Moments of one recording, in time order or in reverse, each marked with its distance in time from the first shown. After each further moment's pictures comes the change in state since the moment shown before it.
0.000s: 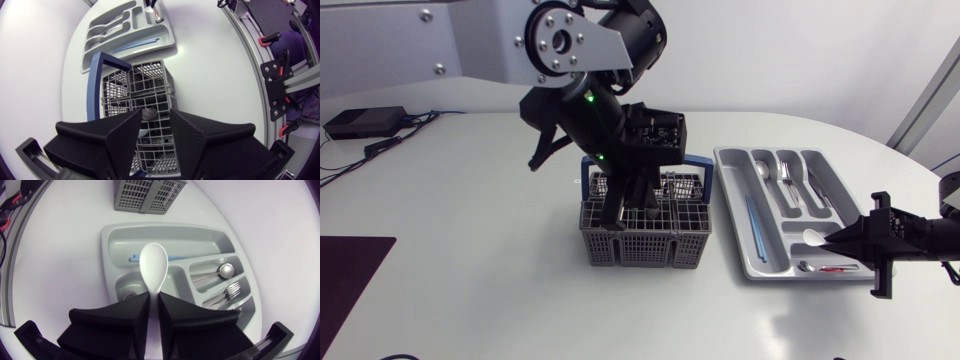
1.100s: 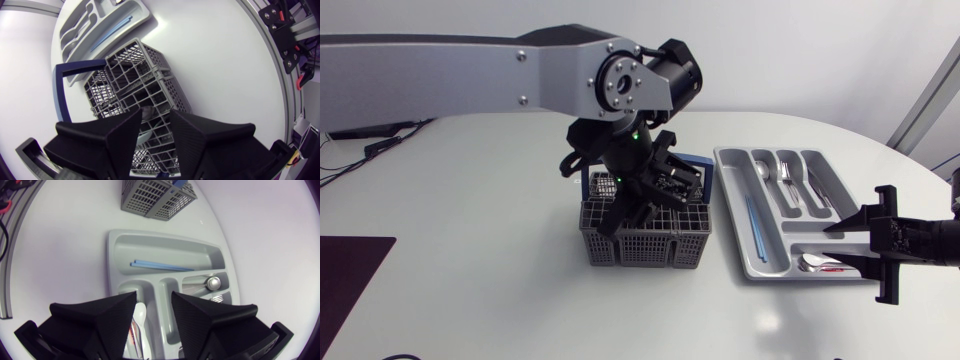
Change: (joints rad) left arm -0.059 0.129 0.051 -0.046 -0.180 0.288; right arm 0.066 -0.247 -0.103 0.032 0.051 -0.017
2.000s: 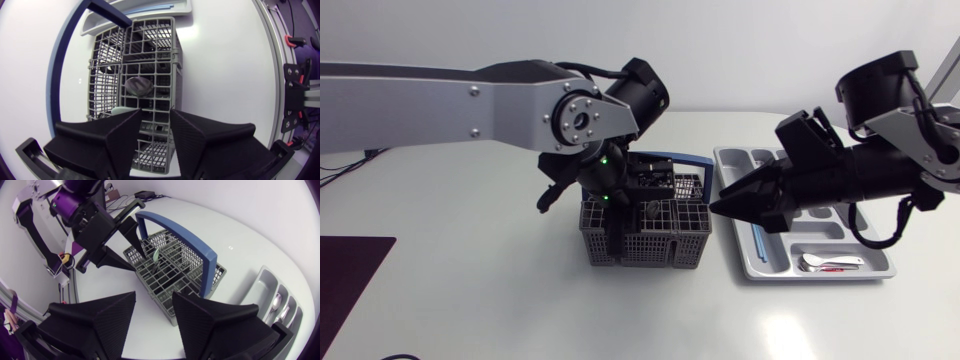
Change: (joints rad) left arm 0.035 -0.133 -0.255 0.209 -0.022 -0.504; right arm 0.734 -0.073 0.238 -0.003 -0.001 1.501
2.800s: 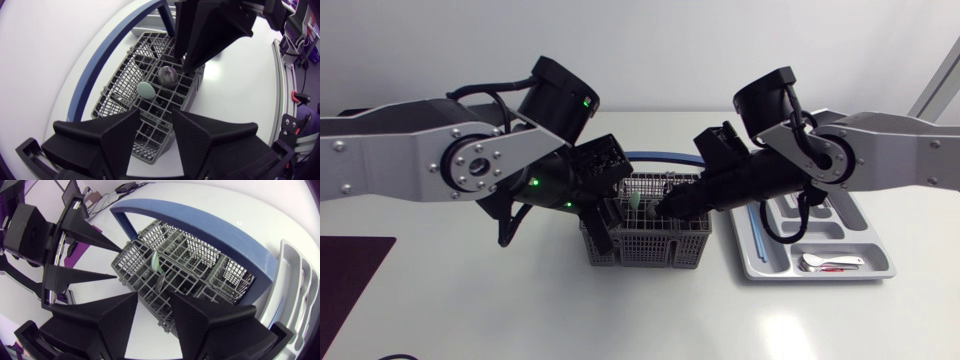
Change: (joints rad) left arm 0.080 -0.259 -0.331 0.344 0.054 -0.341; right arm 0.231 0.245 0.066 0.202 0.206 0.409
